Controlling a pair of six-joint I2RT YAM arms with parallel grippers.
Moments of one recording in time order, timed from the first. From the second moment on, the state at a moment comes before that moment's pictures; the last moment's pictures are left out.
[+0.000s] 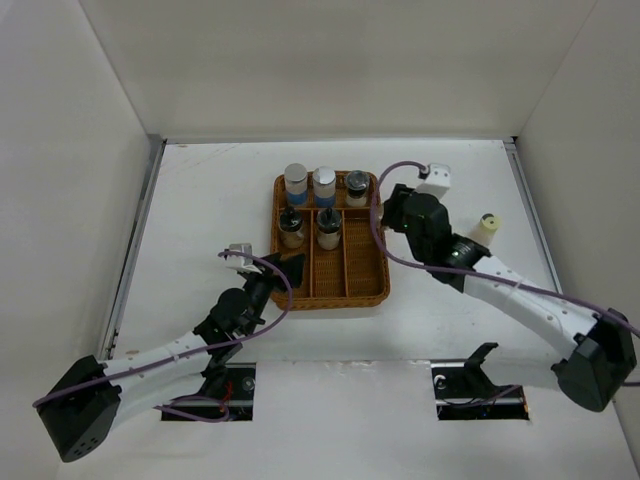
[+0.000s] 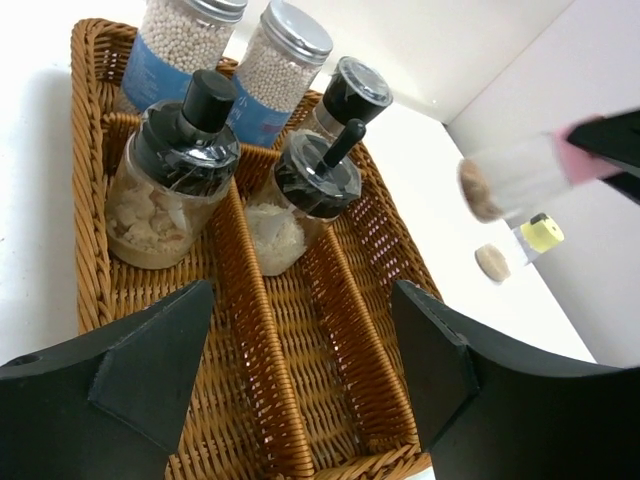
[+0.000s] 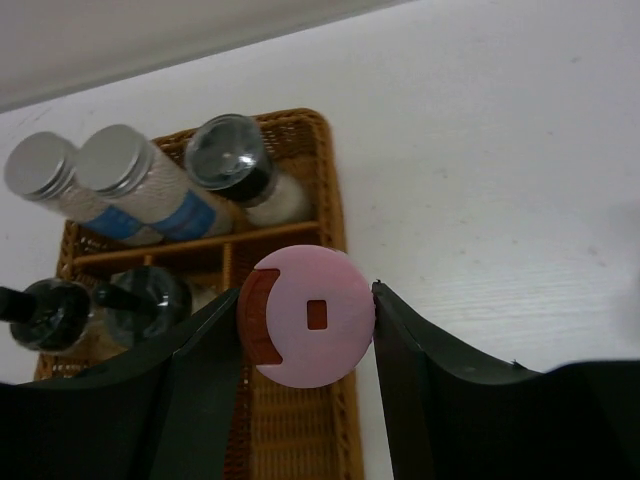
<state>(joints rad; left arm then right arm) -0.84 0.80 0.10 0.77 -0.48 -0.56 0.68 1.16 0.91 -0.10 0.62 0.49</state>
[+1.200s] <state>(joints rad) -0.80 0.67 0.06 0.76 -0.50 -0.58 0.67 1.26 0.95 0.07 0.58 0.40</state>
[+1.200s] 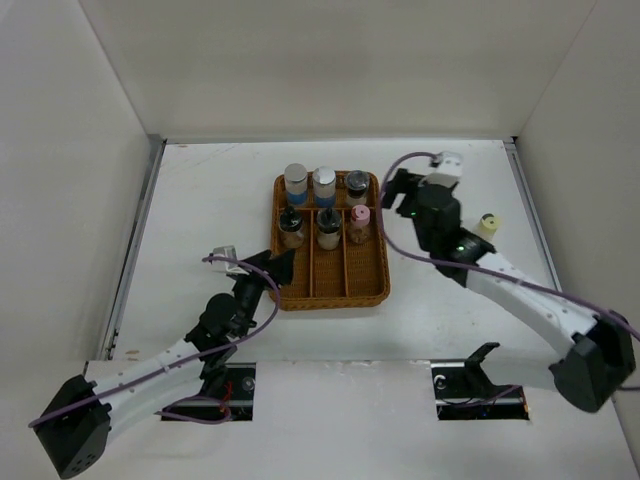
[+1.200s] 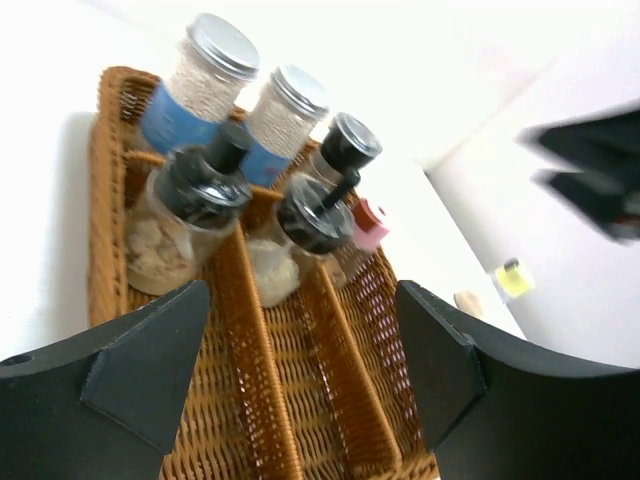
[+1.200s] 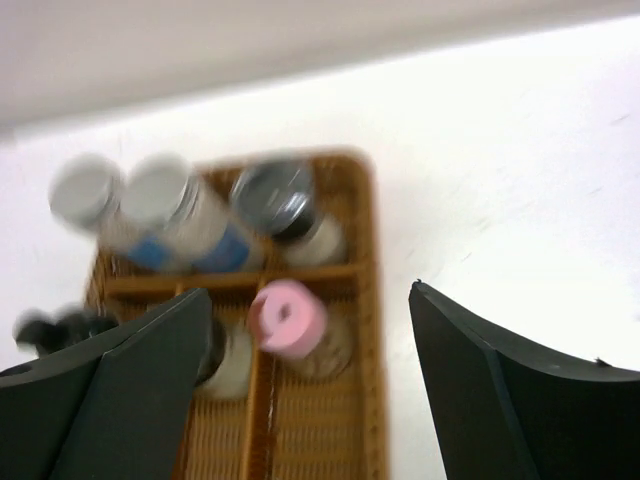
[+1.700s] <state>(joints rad) -0.57 0.52 0.06 0.44 -0.68 -0.79 0.06 1.25 0.87 -0.11 0.66 0.44</state>
